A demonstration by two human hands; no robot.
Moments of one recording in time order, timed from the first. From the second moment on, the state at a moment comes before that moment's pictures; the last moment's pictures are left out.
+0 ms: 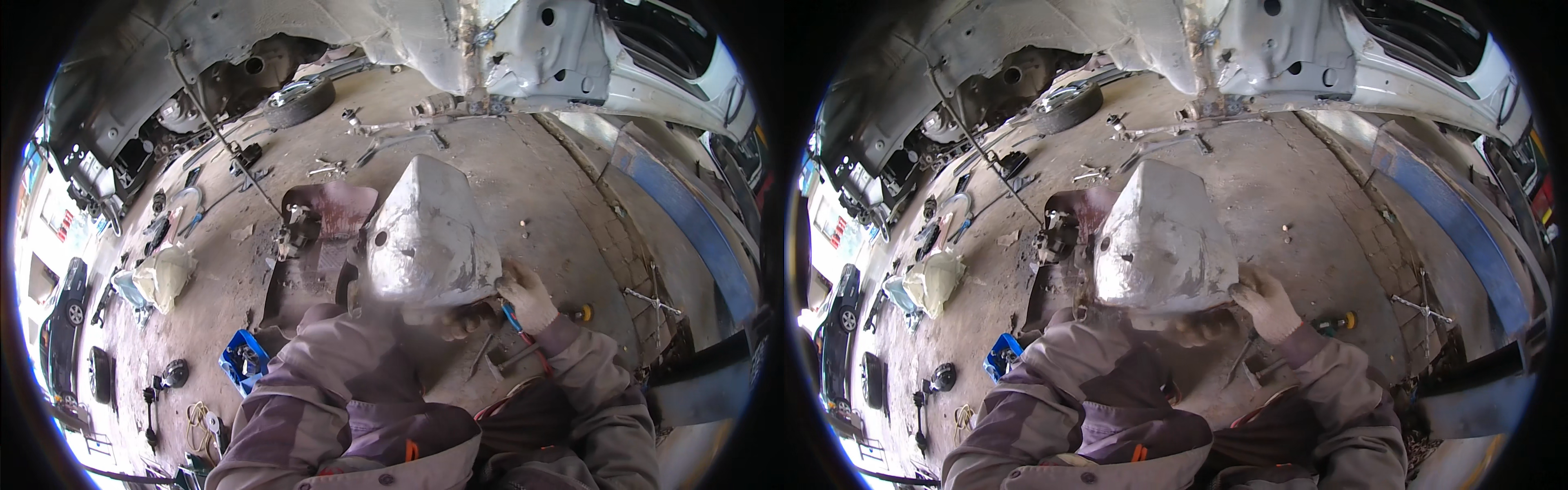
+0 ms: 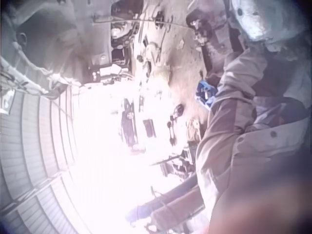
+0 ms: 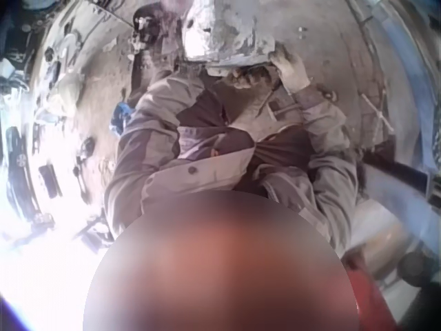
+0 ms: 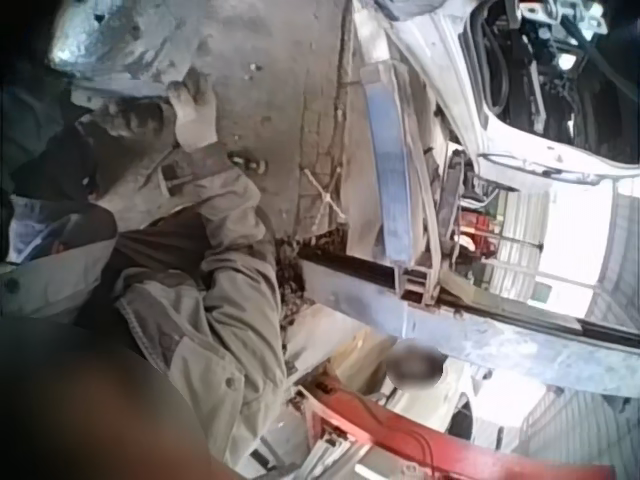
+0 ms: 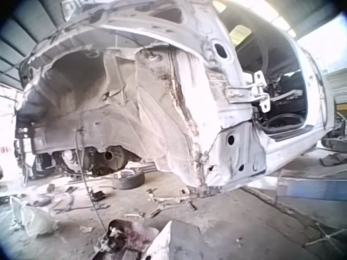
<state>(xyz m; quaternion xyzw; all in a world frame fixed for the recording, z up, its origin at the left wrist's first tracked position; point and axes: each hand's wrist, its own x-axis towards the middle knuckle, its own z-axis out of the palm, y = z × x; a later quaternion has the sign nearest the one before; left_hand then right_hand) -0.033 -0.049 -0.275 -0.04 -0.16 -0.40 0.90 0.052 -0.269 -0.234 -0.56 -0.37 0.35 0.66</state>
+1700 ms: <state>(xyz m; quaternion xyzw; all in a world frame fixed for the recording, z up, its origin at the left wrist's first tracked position) 0.103 -0.035 -0.072 0.56 0.15 0.68 0.45 0.211 -0.194 -0.071 -0.43 -0.11 0.06 0.90</state>
